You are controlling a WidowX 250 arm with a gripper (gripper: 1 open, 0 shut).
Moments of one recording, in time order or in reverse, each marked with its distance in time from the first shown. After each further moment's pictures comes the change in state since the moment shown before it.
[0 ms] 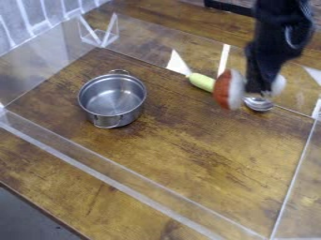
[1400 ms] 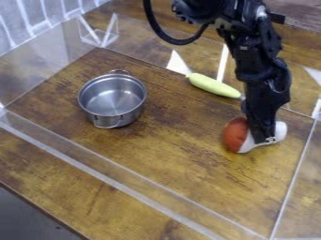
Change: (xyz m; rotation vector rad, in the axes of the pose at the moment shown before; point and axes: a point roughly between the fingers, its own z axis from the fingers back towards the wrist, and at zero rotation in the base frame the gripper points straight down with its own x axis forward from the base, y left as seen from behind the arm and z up) arm -0.003 -0.022 -0.061 -0.247 -0.194 0.222
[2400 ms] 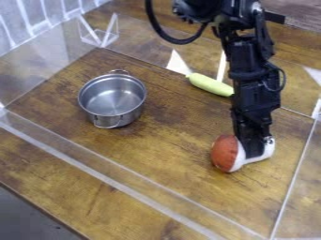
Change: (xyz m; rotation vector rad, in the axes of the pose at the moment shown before) arm -0.019 -0.019 0.003 -0.244 0.185 0.170
